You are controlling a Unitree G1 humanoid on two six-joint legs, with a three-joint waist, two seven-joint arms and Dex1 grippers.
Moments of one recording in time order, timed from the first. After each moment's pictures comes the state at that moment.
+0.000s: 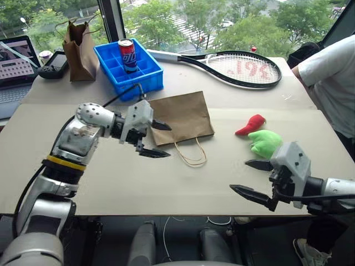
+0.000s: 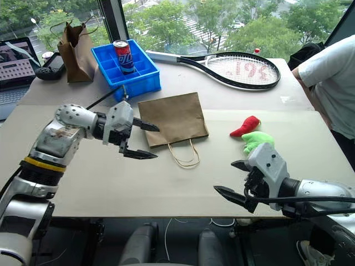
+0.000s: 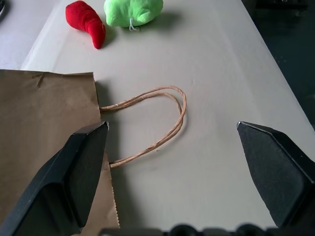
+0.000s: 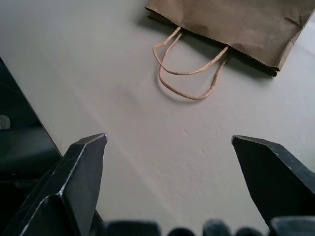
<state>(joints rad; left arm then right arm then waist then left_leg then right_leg) -0.85 0.62 -0.32 0.25 -0.24 0.19 -1.40 0.07 -0.95 -0.36 -0.90 0.88 1.02 0.50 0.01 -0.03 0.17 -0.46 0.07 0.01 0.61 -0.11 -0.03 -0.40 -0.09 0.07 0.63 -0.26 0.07</state>
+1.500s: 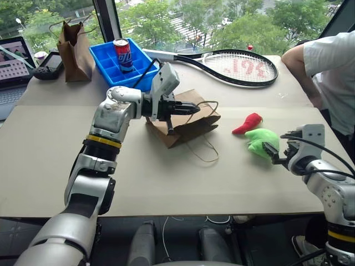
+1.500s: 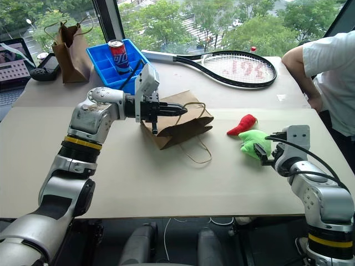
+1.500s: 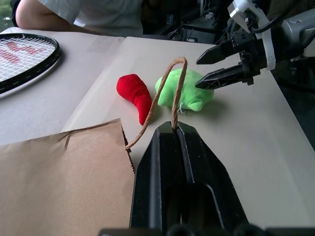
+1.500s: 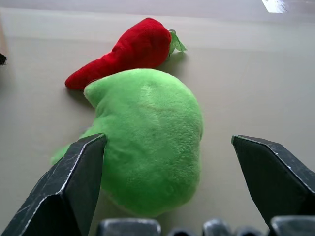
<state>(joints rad) -1.03 0.36 -0.12 0.36 -0.25 0.53 -1.17 -0.18 -0.61 -0.27 -0.20 0.49 0.84 0.17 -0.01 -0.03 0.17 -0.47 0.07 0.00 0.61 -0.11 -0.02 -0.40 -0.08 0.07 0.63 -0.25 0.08</state>
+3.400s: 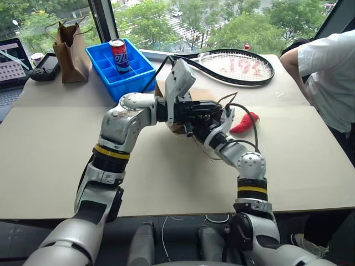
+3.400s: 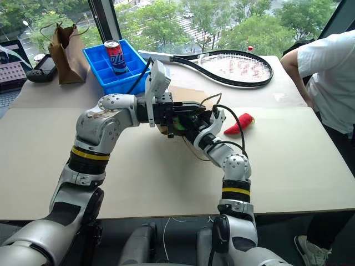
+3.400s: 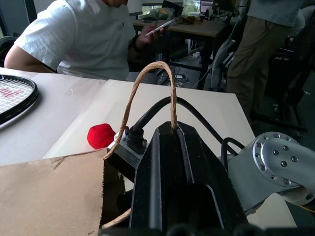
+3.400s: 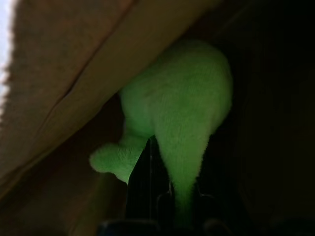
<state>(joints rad) -0.94 0.28 -0.13 0.08 -0.40 0.68 -1.00 -0.67 0.05 -0.38 0.29 0.89 0.80 0.20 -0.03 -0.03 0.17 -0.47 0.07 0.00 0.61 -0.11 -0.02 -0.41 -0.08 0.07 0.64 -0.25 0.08</state>
